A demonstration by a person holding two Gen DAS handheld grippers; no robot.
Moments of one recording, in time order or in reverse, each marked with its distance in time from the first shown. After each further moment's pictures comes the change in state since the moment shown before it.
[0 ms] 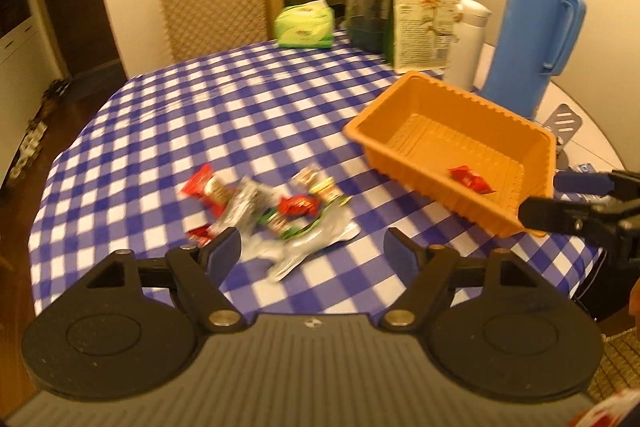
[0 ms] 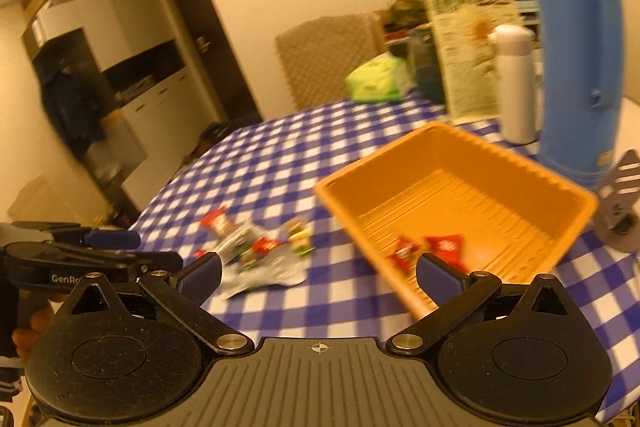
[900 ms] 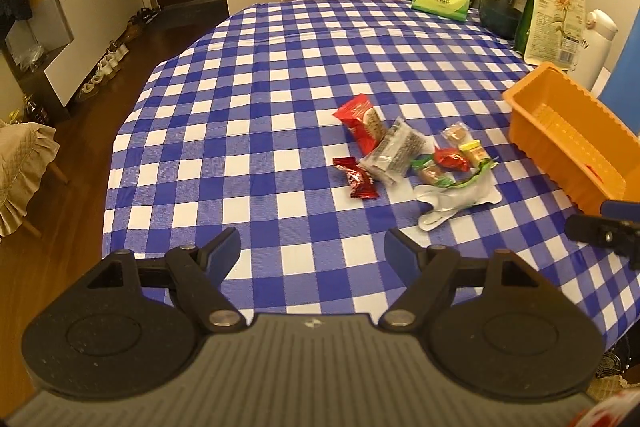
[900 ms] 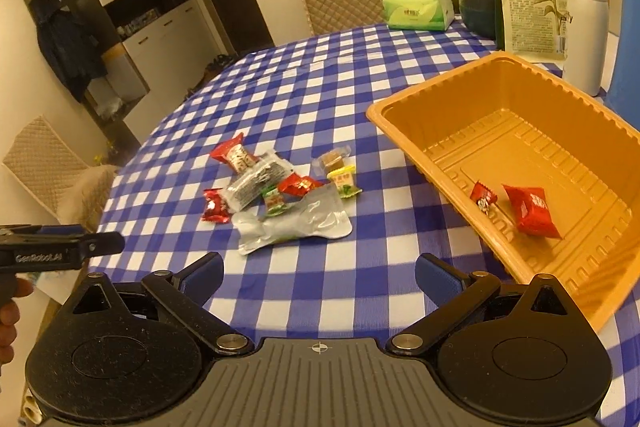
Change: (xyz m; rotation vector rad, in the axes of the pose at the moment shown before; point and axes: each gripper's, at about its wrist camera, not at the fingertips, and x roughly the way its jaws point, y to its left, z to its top) left arm 0.013 0.102 -0.047 -0.212 0.103 0.205; right arm 0.093 0.034 -0.015 -0.039 0.194 -0.013
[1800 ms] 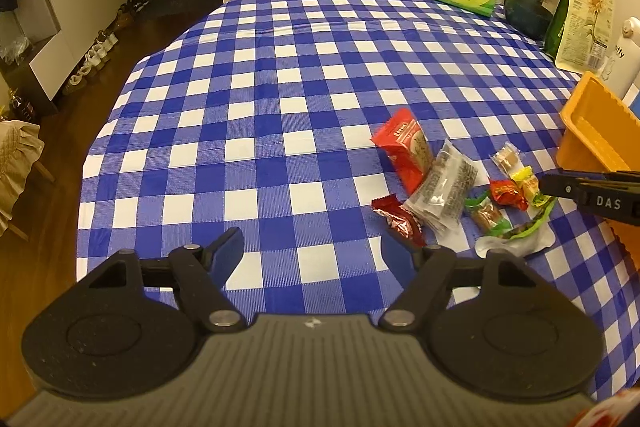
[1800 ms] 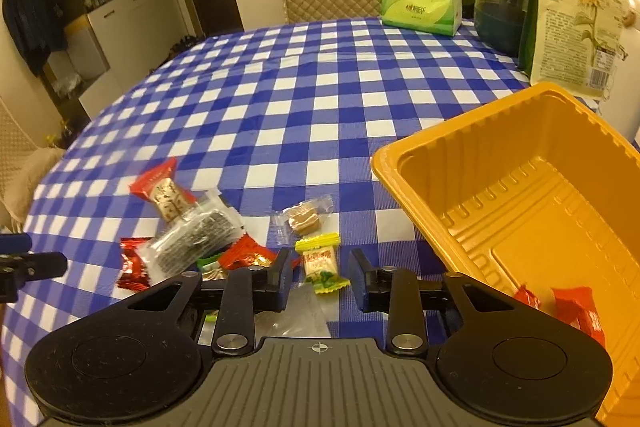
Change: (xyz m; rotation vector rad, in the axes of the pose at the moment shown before) left arm 0.081 0.026 0.042 -0.007 0.042 -0.029; right arm 0.116 0.000 0.053 -0.085 0.033 -0.142
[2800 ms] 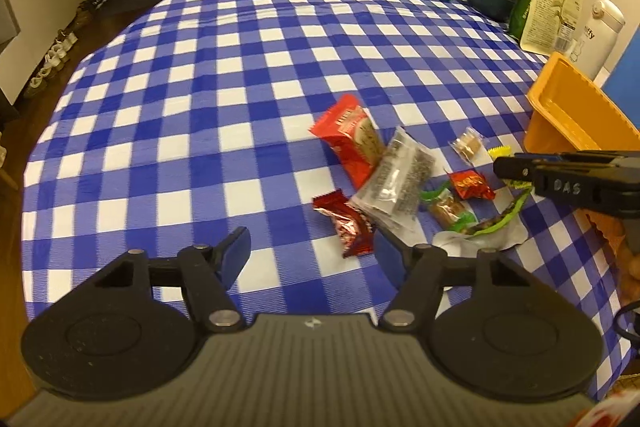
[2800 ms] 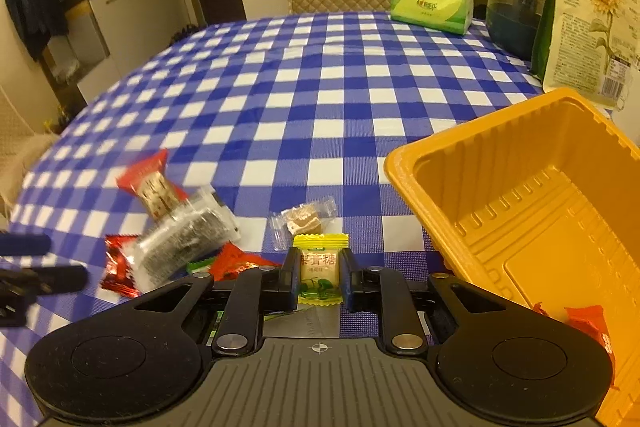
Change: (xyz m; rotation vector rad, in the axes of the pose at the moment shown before) left arm 0.022 -0.025 0.002 0.044 0.033 -0.114; right arm 0.015 0.005 0.001 -0.021 0.008 -0.004
